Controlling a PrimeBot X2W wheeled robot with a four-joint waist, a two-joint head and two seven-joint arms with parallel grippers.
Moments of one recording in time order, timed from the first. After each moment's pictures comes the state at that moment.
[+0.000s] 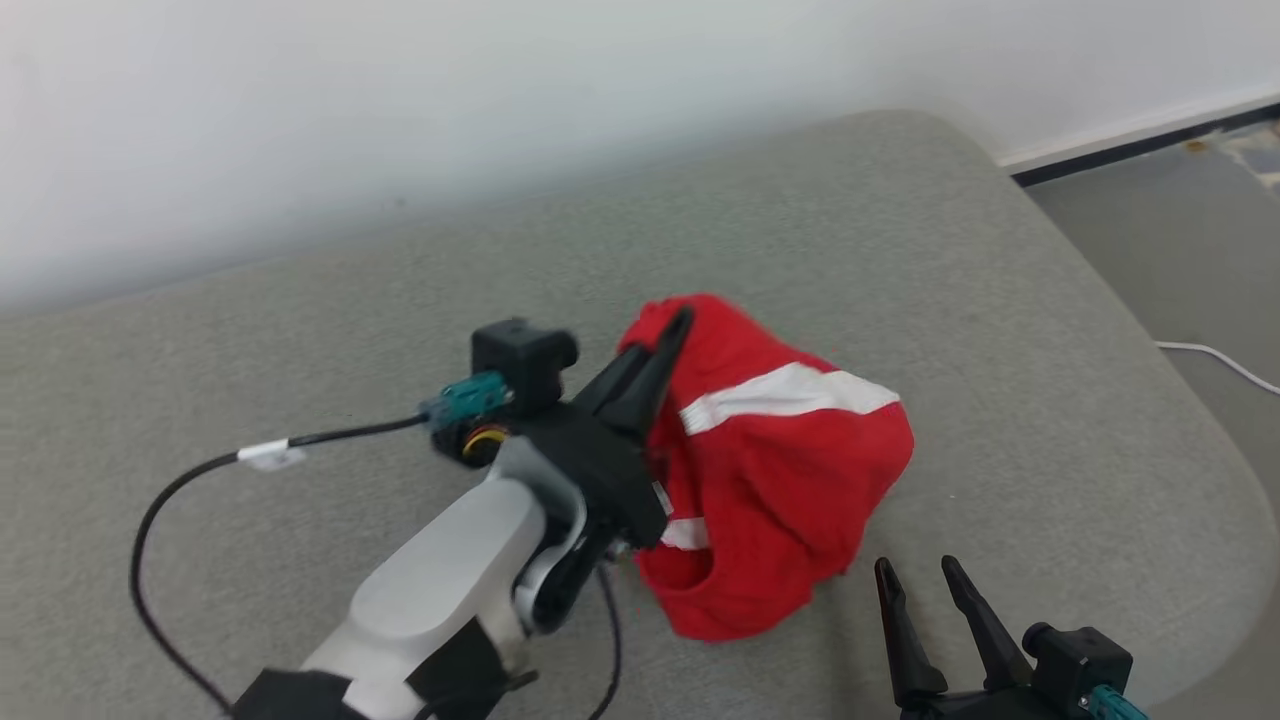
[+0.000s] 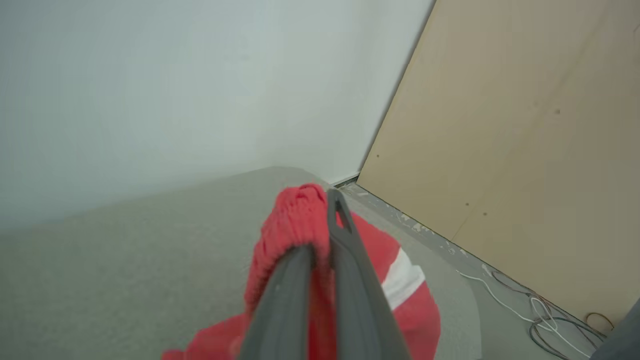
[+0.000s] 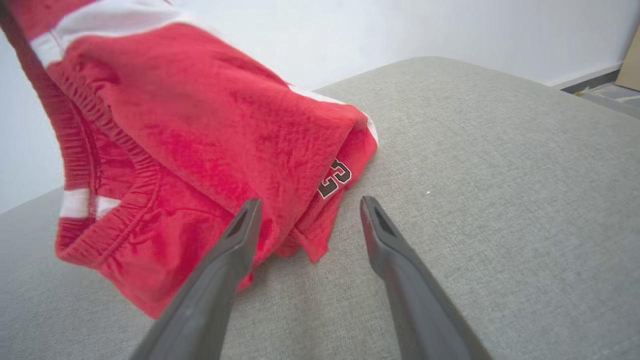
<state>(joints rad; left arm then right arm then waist) -0.85 0.09 -0.88 0.64 -0.96 -0.12 -0.26 -0.06 -0.07 0.17 0.36 0.35 0.13 -0.26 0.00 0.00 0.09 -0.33</state>
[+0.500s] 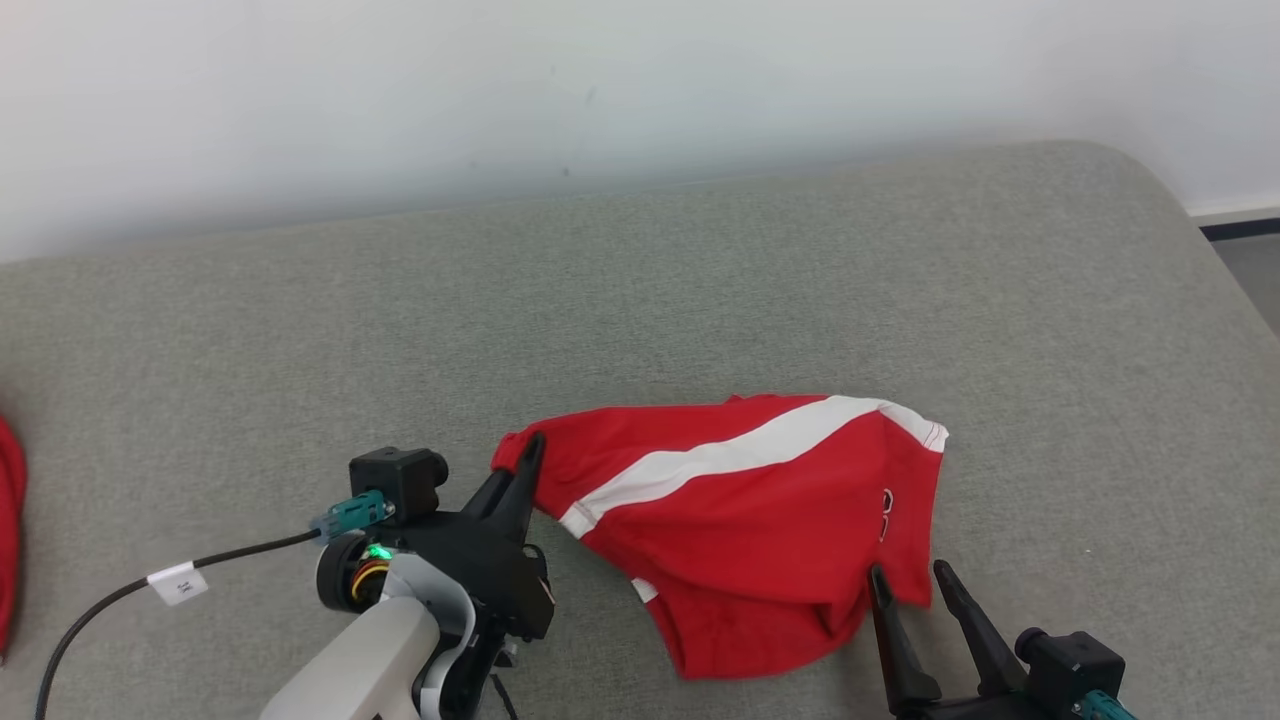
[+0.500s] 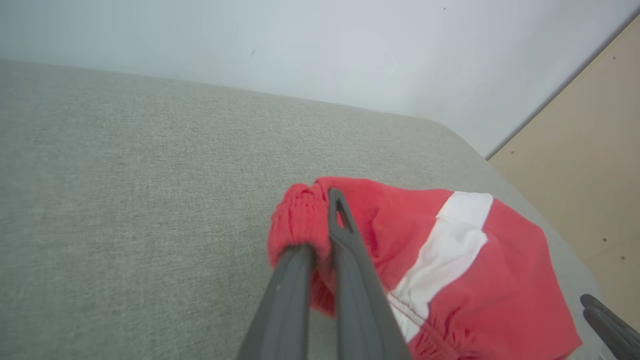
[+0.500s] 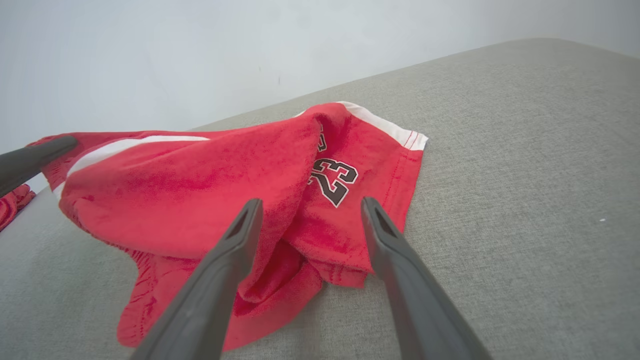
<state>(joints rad) -0.63 0.22 -0.82 0.66 -1.03 -0.04 -0.25 -0.05 -0.08 0.19 0.35 0.35 0.13 -0.26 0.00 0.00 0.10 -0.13</state>
